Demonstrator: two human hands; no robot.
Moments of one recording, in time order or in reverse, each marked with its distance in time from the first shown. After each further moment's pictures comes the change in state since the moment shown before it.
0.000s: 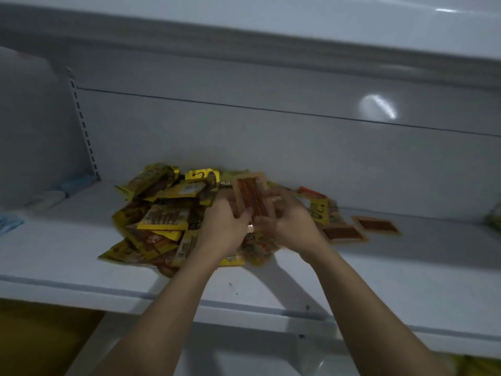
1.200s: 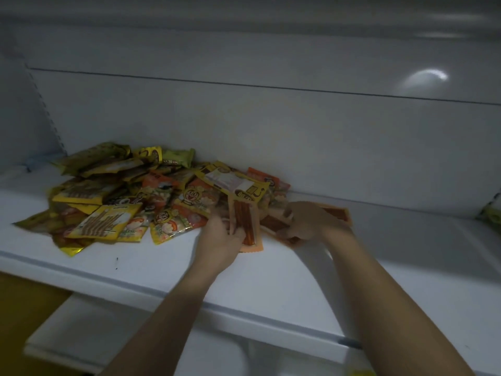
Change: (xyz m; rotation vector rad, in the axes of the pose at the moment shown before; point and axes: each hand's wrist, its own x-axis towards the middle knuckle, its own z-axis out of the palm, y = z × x) left_hand -0.048 0.036 0.195 -0.090 0.017 -0.254; right_hand 0.049 0.159 -0.185 -0.790 -0.467 0.044
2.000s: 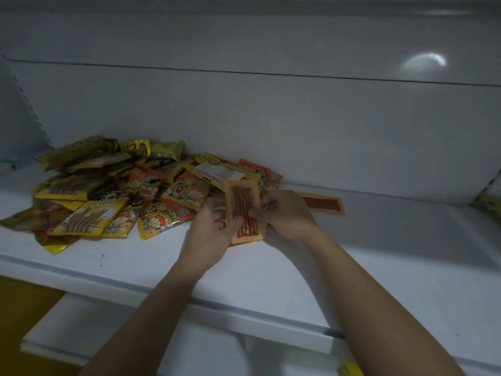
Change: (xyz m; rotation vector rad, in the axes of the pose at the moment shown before) left_hand 0.001 -0.006 0.006 -0.191 -0.059 0.122; right_hand -0.014 -0.020 0.019 0.635 0.254 -0.101
